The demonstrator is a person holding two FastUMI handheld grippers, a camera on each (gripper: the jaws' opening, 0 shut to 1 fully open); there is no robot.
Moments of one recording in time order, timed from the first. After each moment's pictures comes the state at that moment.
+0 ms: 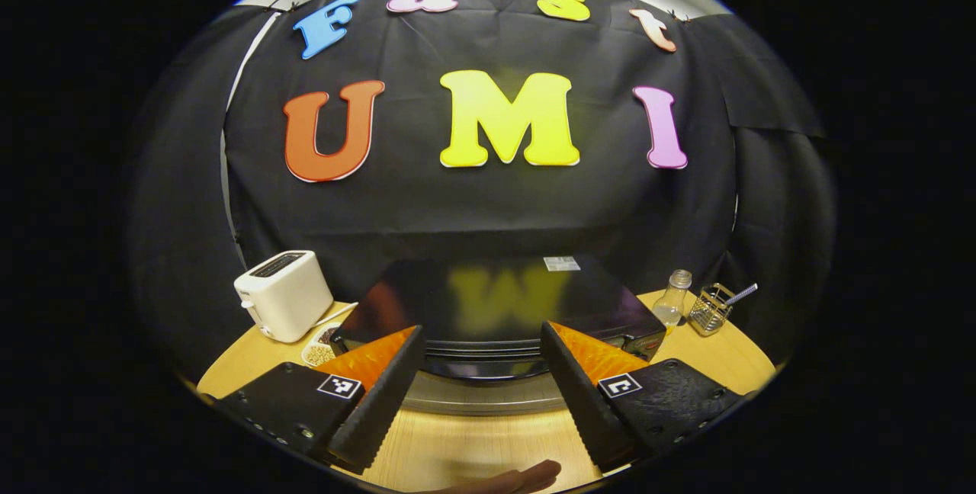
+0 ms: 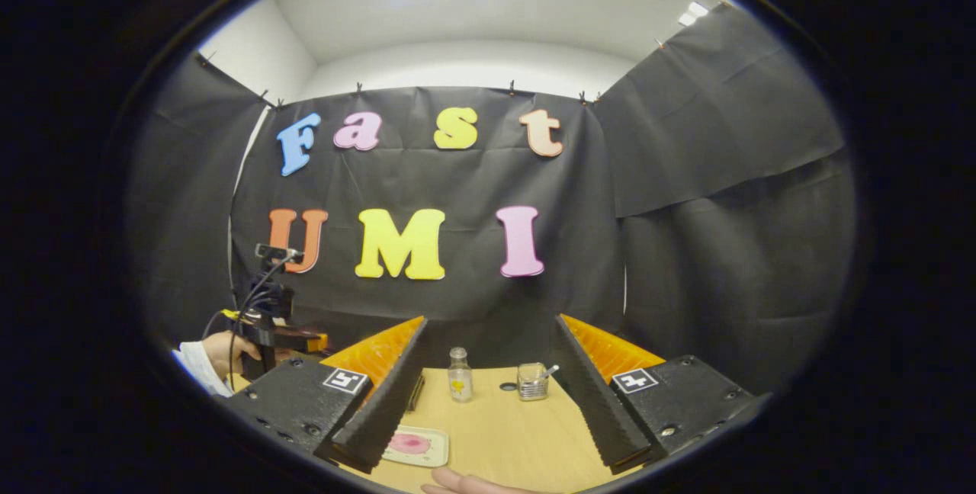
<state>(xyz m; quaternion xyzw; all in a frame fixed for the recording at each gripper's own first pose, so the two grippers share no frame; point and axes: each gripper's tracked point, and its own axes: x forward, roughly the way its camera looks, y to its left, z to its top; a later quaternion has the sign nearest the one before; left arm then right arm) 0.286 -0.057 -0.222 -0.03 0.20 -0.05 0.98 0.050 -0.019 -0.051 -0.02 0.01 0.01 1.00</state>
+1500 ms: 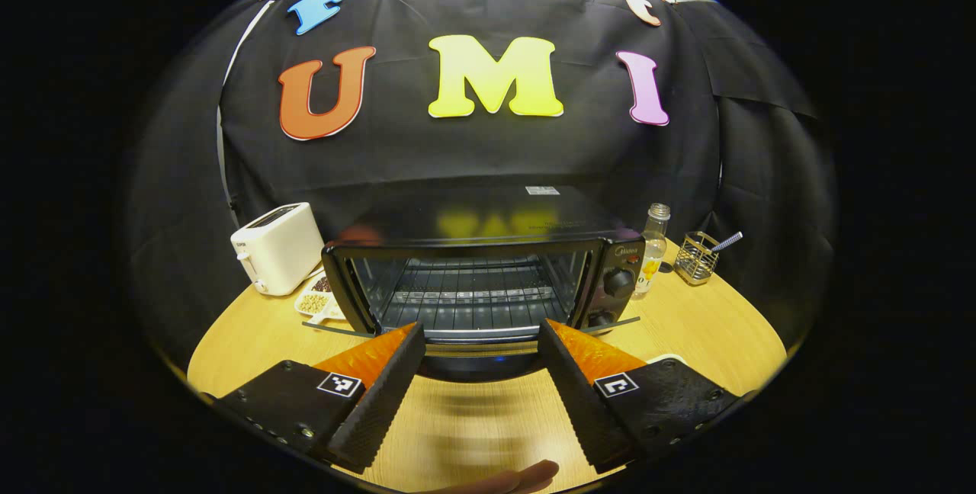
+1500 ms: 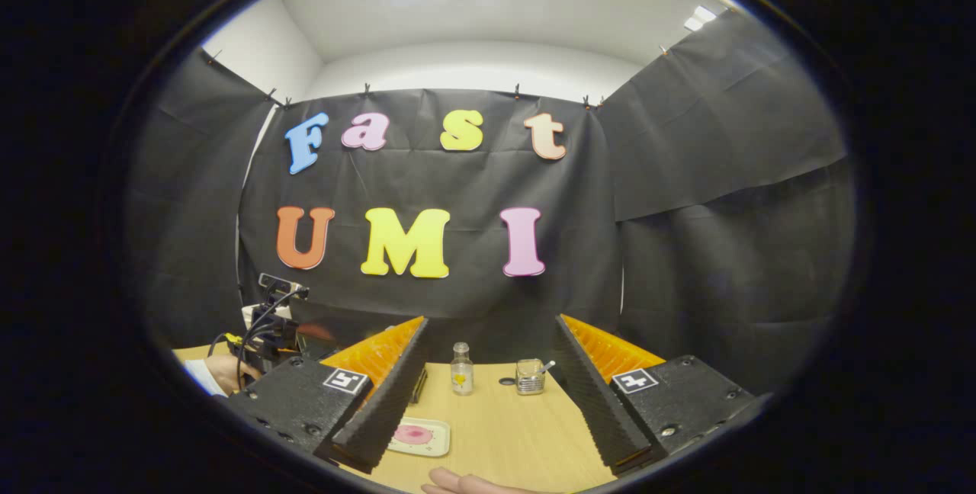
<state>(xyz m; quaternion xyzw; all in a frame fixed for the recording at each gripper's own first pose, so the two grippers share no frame) 0.201 -0.061 -0.274 -0.03 0.25 -0.07 0.97 0.013 -0.016 -0.044 -0.03 0.01 0.01 1.00</state>
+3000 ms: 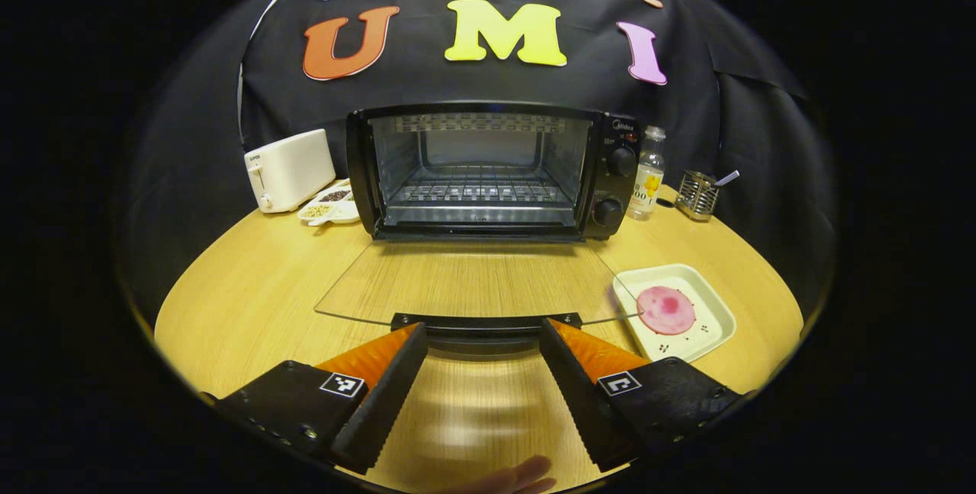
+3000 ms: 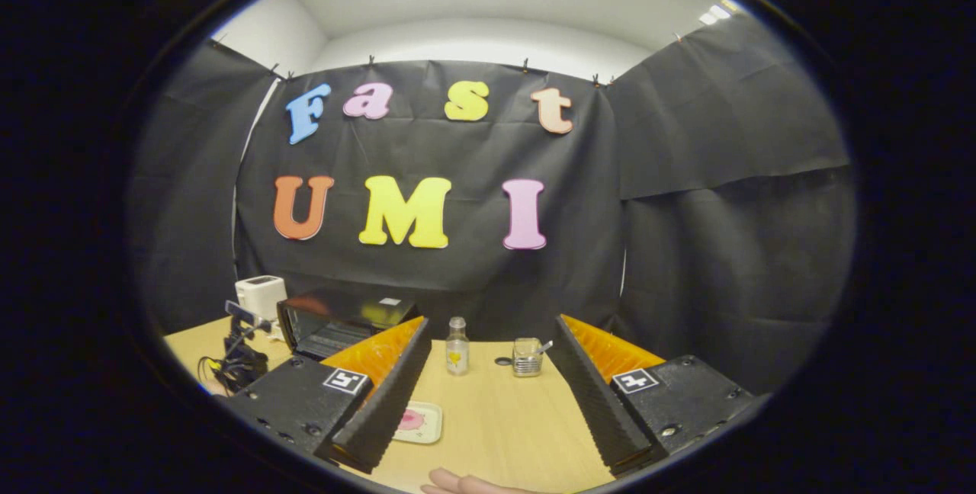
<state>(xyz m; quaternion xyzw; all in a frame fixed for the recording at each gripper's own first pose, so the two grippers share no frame) 0.111 -0.058 -0.348 -0.06 0.29 -0.06 0.95 0.039 -0.020 -0.087 -0.06 0.07 0.01 1.00</state>
